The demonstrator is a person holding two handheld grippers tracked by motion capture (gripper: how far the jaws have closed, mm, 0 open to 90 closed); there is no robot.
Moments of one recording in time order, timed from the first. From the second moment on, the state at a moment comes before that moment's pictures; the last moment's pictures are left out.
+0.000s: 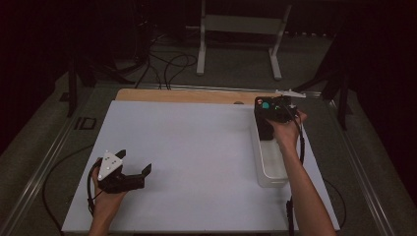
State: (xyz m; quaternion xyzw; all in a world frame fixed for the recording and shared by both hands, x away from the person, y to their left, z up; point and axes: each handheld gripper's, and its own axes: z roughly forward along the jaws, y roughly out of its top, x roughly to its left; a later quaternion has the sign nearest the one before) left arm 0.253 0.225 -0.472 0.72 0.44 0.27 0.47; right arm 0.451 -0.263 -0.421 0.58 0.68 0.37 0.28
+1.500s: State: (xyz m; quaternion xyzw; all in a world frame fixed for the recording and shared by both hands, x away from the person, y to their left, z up) left arm 0.244 0.238 -0.454 0.71 0.42 0.26 0.50; right arm 0.272 -0.251 -0.442 0.37 0.72 0.52 0.27
